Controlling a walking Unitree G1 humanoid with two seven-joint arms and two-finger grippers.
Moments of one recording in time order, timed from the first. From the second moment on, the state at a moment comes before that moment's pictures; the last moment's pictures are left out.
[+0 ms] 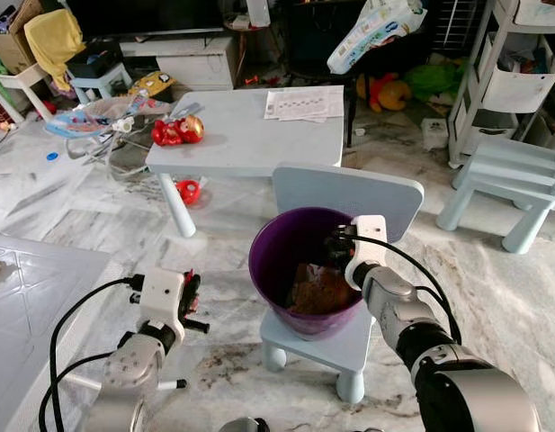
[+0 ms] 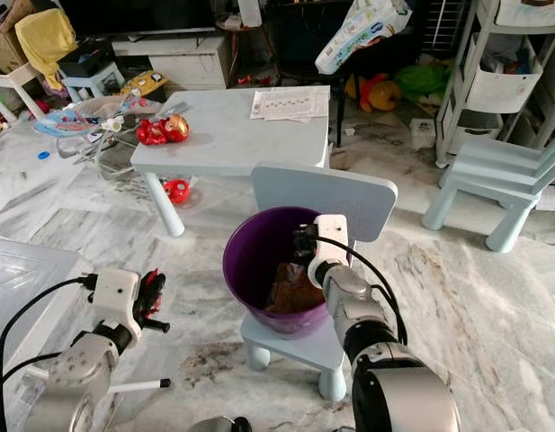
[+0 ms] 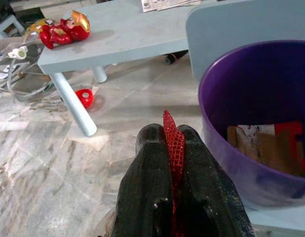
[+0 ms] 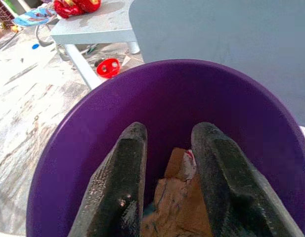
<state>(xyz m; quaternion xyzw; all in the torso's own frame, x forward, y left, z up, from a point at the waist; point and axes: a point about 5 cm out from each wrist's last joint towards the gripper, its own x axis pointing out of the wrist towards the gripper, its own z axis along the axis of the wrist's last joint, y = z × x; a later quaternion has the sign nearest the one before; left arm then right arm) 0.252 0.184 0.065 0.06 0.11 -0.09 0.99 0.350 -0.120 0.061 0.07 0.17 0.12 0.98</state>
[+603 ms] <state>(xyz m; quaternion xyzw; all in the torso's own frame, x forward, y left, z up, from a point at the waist) 0.324 0.087 0.069 0.00 0.08 -0.18 0.98 0.296 -0.129 0.051 0.02 0.19 0.18 0.97</state>
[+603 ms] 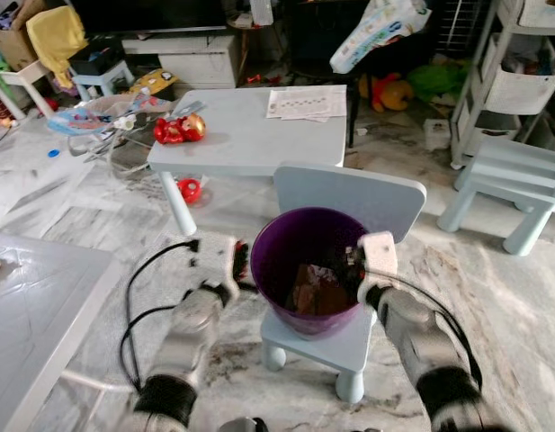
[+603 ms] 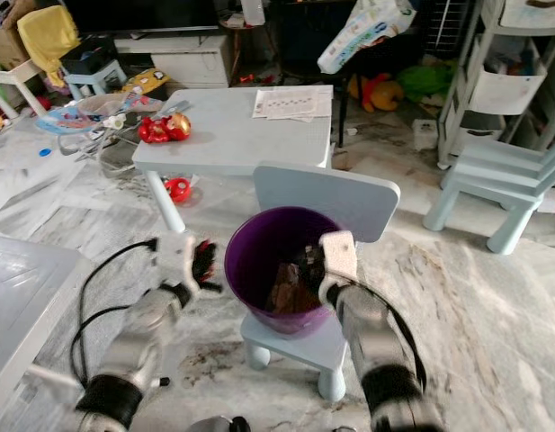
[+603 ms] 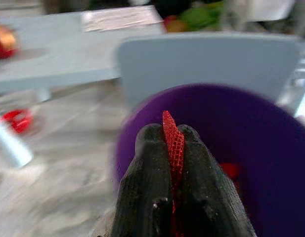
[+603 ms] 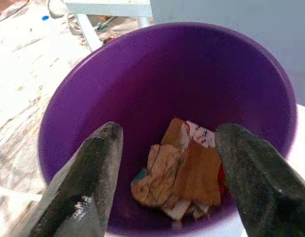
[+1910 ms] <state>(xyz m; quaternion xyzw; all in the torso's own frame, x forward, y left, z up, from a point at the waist) 0.342 0.057 0.062 0.06 0.14 -0.12 0.98 0.187 -0.120 0.100 0.02 0.35 0.28 0.89</state>
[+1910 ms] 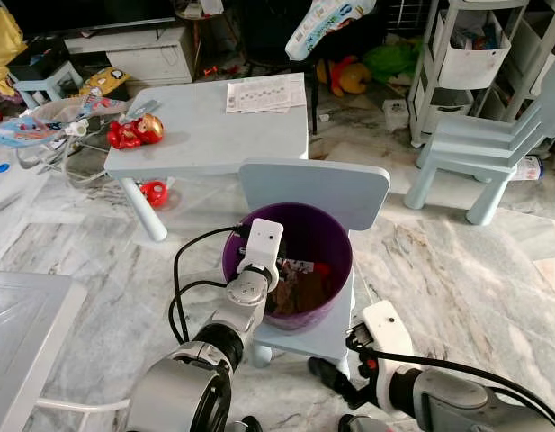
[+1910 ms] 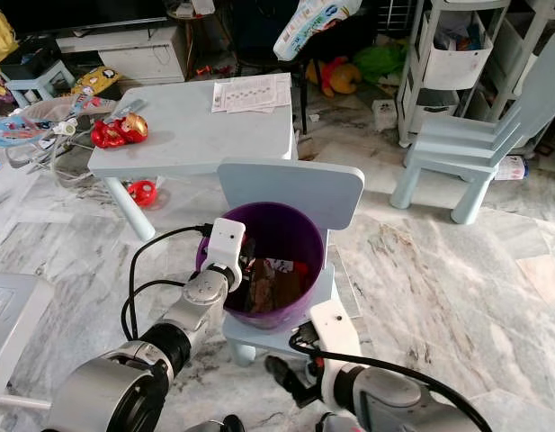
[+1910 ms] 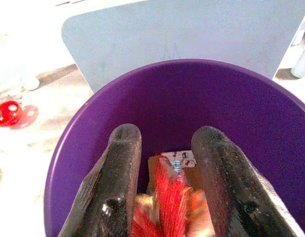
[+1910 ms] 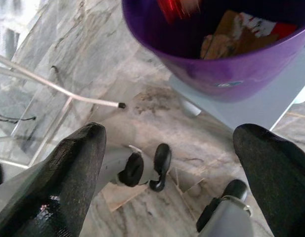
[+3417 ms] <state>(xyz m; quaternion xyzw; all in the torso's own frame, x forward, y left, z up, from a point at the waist) 0.324 0.196 0.115 0.07 -0.11 0.06 0.99 0.309 -0.109 0.139 -0.06 0.06 0.18 0.98</state>
